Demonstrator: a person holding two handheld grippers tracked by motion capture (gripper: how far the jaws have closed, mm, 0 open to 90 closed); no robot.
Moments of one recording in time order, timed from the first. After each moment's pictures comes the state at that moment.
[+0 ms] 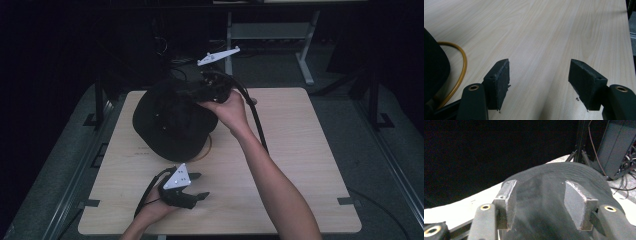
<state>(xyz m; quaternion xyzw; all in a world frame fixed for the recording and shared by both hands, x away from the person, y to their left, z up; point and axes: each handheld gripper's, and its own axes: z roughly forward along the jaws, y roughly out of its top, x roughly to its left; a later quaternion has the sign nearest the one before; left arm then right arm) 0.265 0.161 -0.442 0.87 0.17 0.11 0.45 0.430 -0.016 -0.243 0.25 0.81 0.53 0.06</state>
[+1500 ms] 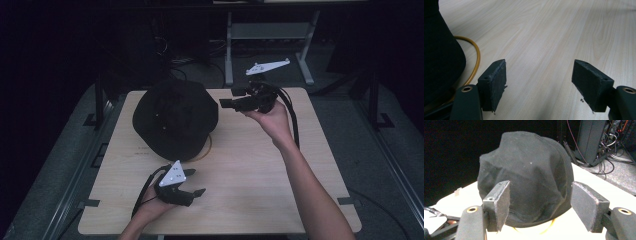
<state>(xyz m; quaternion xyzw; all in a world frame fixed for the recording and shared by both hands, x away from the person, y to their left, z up) 0.271 0.171 -0.443 0.86 0.20 0.13 0.45 0.416 -0.117 -0.266 0.30 0.80 0.51 0.08</state>
